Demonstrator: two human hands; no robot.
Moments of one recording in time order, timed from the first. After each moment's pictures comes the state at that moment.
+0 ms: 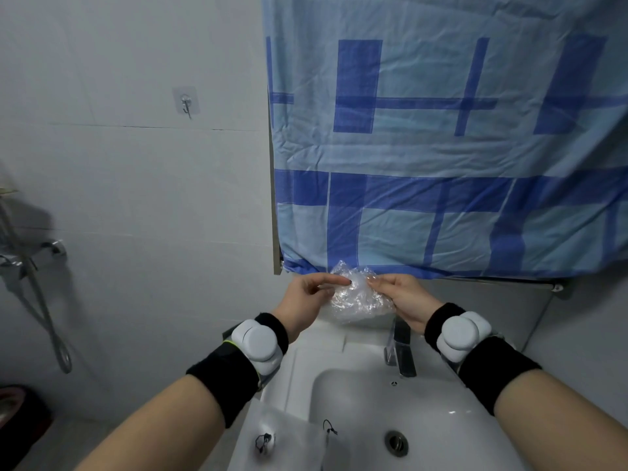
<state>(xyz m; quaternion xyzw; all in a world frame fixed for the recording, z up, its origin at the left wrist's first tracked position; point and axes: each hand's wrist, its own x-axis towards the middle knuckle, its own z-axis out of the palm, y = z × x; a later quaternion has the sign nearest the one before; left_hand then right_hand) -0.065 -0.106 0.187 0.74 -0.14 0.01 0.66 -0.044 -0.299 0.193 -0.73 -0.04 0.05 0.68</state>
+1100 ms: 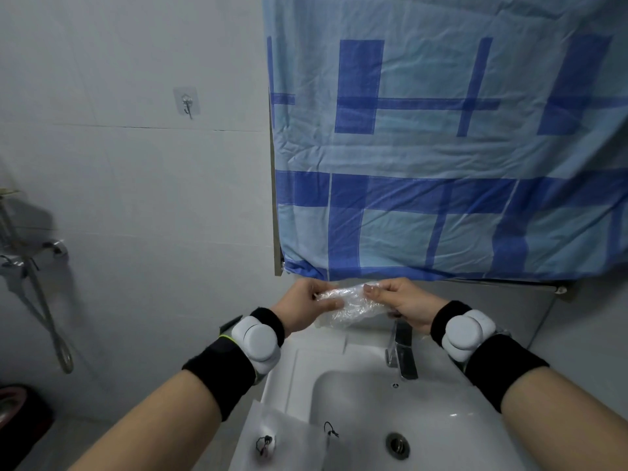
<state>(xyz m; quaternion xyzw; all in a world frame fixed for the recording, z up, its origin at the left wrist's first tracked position) -0.052 -0.095 0.186 0.83 -0.17 -0.03 0.52 -0.053 -0.306 0.205 -0.79 -0.11 0.15 0.58</state>
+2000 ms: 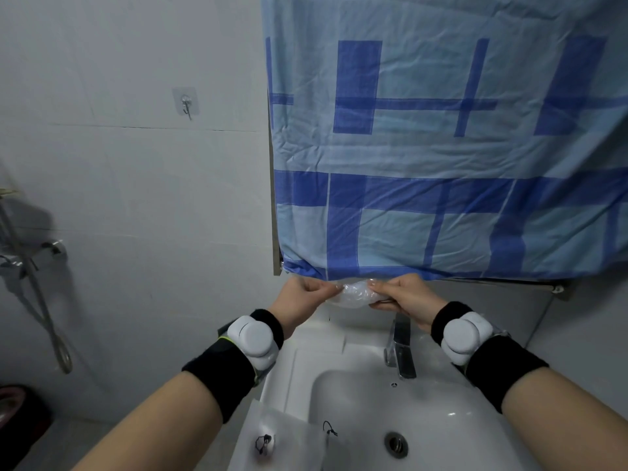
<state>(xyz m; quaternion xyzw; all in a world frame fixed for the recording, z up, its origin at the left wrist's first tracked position) -0.057 -0.101 0.187 0.76 -0.08 -0.03 0.65 -0.053 -0.306 0.207 -0.72 -0.02 0.09 0.69</state>
